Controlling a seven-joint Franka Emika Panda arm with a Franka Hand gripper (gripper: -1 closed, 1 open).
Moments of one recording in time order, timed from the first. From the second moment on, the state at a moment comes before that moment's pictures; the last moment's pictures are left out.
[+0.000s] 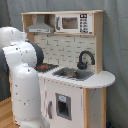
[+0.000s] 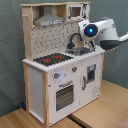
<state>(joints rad) -1.40 0.04 2.54 -1.77 -1.20 1.21 0.66</state>
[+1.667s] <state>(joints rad) -1.50 0.10 2.38 -1.71 -0.91 1.46 0.97</state>
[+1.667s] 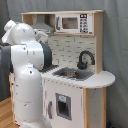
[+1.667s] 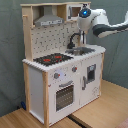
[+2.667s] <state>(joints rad) -1.51 0.19 2.22 -1.81 -0.76 1.58 1.07</state>
